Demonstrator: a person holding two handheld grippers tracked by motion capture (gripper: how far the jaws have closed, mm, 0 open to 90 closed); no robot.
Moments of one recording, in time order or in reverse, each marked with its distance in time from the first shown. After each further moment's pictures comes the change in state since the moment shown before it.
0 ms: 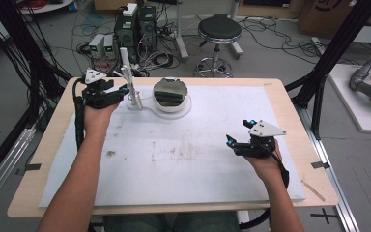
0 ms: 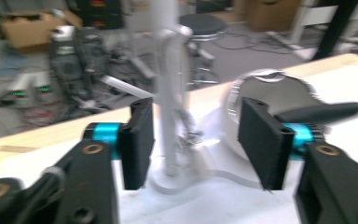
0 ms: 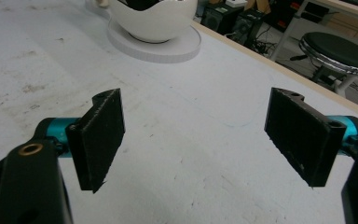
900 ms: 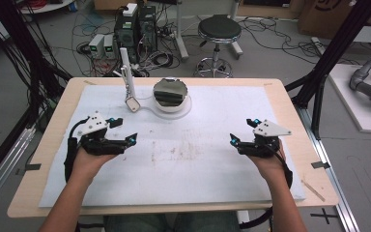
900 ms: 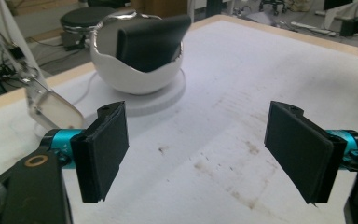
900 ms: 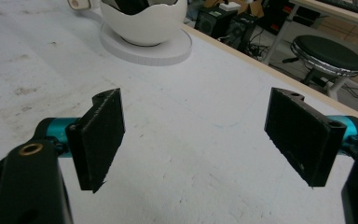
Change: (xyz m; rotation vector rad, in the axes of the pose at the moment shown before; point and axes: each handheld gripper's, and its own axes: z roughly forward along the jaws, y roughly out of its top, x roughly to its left) left arm -0.038 -0.081 -0.059 0.004 -0.345 0.156; right arm -0.007 -0.002 -0.006 -0.011 -0.019 0.004
